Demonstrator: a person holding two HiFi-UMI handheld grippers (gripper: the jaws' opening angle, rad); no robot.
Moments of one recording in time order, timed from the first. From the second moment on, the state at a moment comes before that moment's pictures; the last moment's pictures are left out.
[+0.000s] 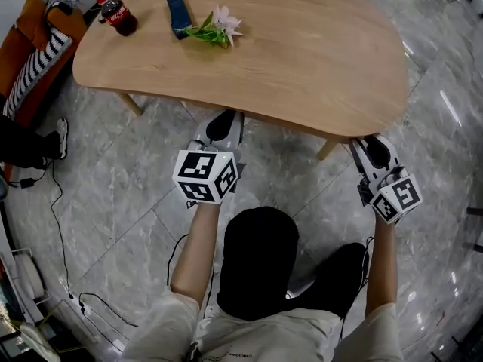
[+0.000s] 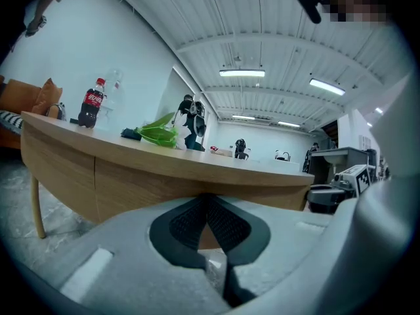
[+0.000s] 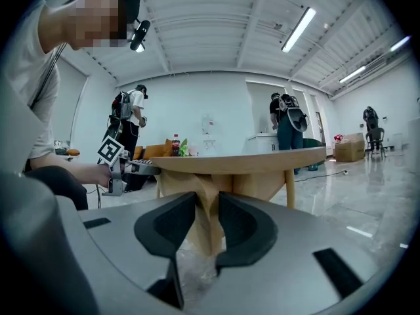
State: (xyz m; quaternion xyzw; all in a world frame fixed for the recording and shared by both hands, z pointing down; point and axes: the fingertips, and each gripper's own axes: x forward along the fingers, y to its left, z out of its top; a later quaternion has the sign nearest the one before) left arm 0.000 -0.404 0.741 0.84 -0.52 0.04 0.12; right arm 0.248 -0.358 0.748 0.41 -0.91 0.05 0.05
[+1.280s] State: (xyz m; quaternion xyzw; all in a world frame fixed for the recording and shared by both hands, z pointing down) left arm -0.048 -0.336 0.698 0.84 -0.53 0.09 0.13; right arm 0.229 -0.319 0.732 0.49 -0.86 0.11 0.07
